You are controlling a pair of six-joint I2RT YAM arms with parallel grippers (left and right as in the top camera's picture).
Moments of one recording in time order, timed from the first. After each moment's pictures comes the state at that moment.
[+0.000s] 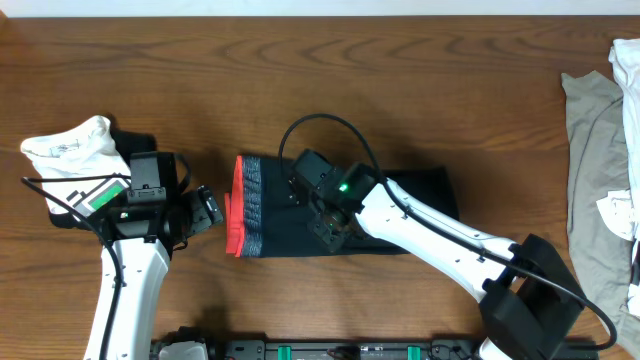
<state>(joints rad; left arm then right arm) 0.09 1.16 0.80 -0.86 -0.06 -0.35 0.88 1.79 1.33 -0.96 -0.01 0.10</state>
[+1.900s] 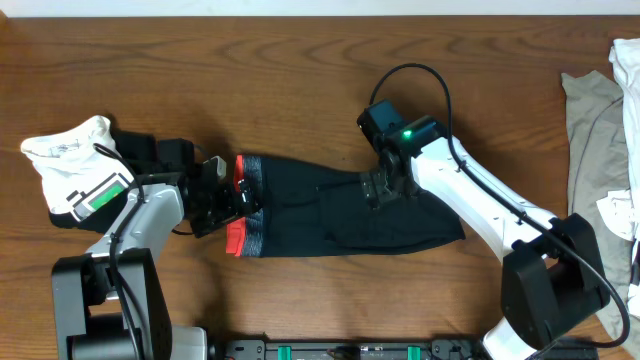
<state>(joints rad) 0.09 1.60 0.79 -0.63 0.45 -0.22 0.54 1.79 1.33 -1.06 0.14 0.30</state>
